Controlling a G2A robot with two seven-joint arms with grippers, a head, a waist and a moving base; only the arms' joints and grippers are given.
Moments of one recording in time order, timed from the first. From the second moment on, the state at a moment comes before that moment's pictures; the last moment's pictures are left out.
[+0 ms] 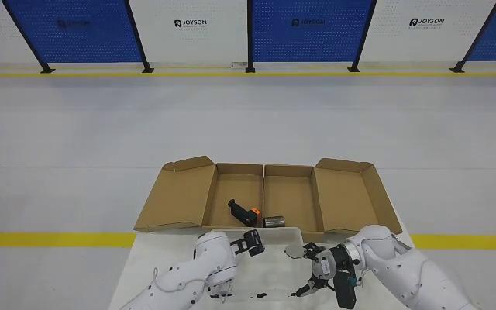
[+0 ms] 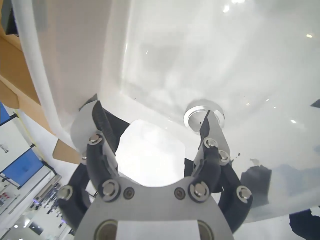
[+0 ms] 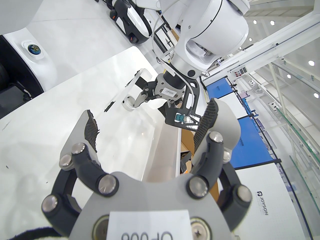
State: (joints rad) left arm 1.00 -1.23 -0.68 -1.63 1.28 -0.36 -1.46; right arm -0.91 -0.85 0.64 -1.25 -2.16 -0.46 -1.36
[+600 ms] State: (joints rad) left arm 0.90 -1.22 -0.55 -1.61 1.21 -0.35 -1.47; right arm -0.91 -0.85 0.64 -1.25 -2.16 -0.46 -1.36
